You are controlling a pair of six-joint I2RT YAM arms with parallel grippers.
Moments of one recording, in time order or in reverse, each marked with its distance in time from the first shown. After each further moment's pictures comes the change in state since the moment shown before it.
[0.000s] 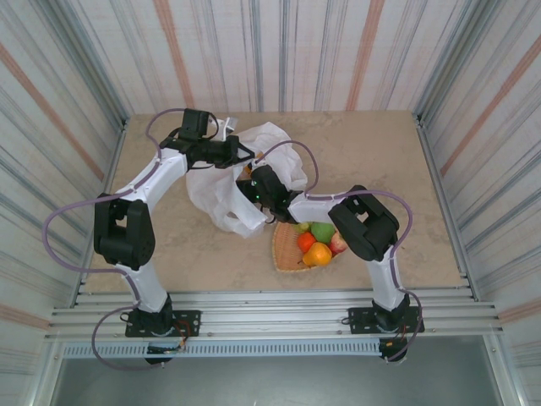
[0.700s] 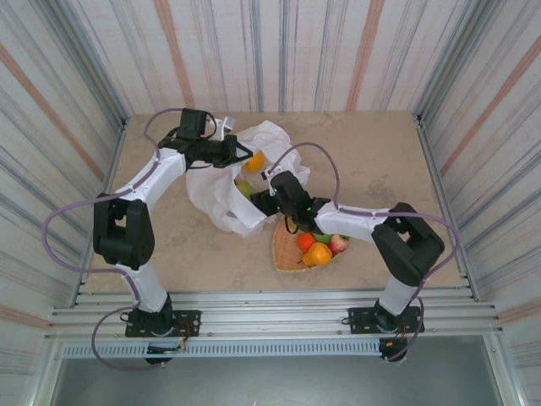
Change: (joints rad) left arm 0.014 0.000 0.000 0.000 0.000 0.001; right arm 0.002 -0.366 -0.261 -0.190 0.052 -0.266
